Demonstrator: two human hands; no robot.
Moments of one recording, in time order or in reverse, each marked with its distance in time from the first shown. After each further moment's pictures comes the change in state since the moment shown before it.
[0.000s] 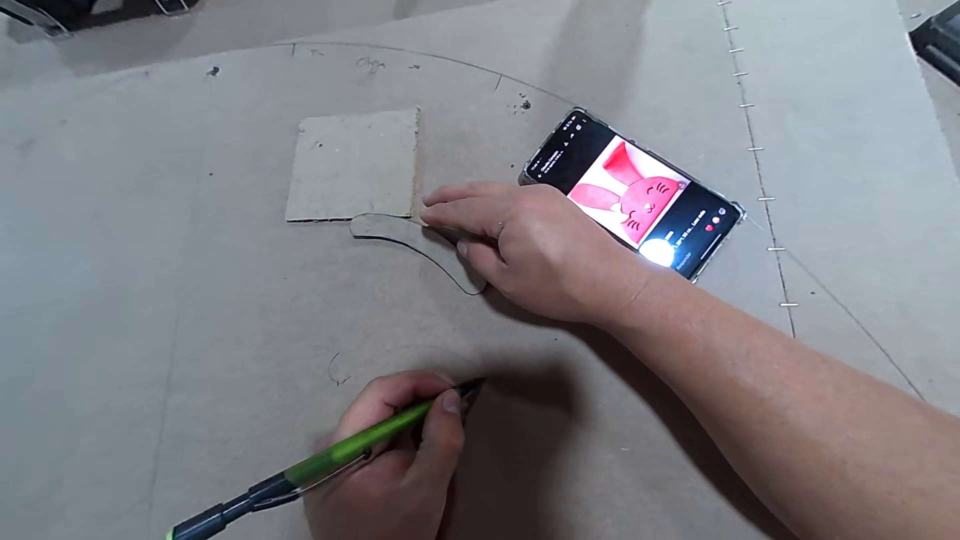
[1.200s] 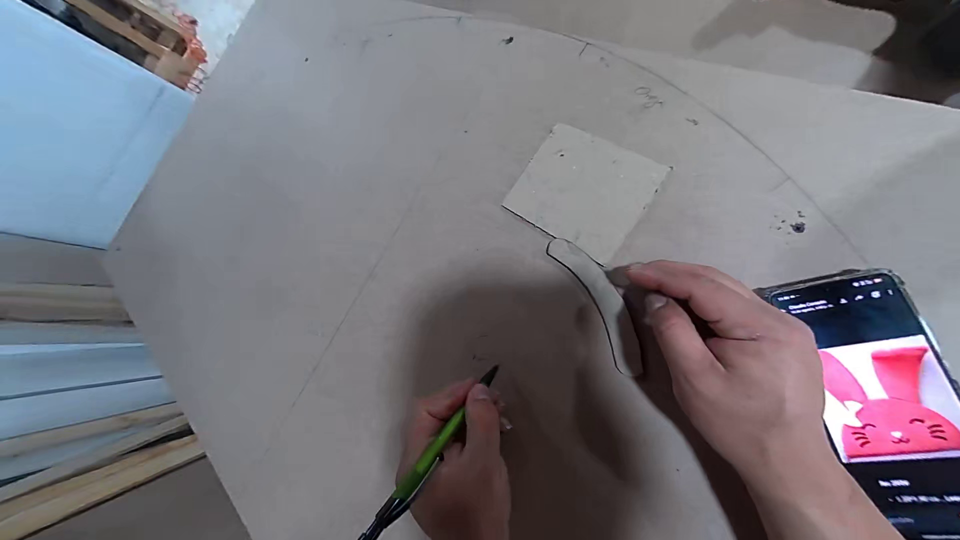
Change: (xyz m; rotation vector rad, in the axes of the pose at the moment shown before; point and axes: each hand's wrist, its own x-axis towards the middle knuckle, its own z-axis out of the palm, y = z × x) left_hand 0.005 0.011 0.027 0.097 0.923 -0.273; right_hand 0.017 0.001 0.005 0.125 0.195 0.097
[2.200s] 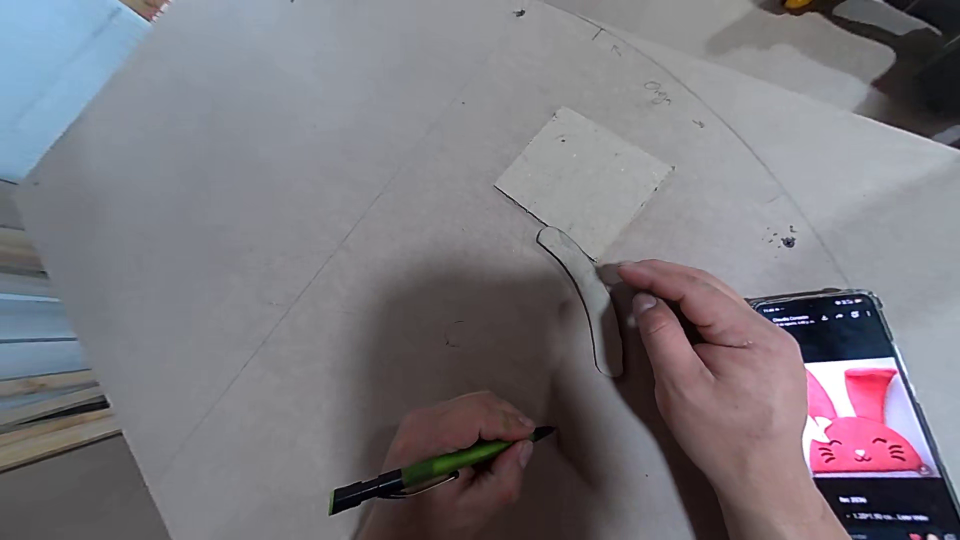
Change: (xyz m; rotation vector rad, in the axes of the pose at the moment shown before) left_hand 0.018 -0.020 -0.030 -0.136 -0.823 0.213; right_hand 0.001 0.000 0.001 0.021 0.001 -0.022
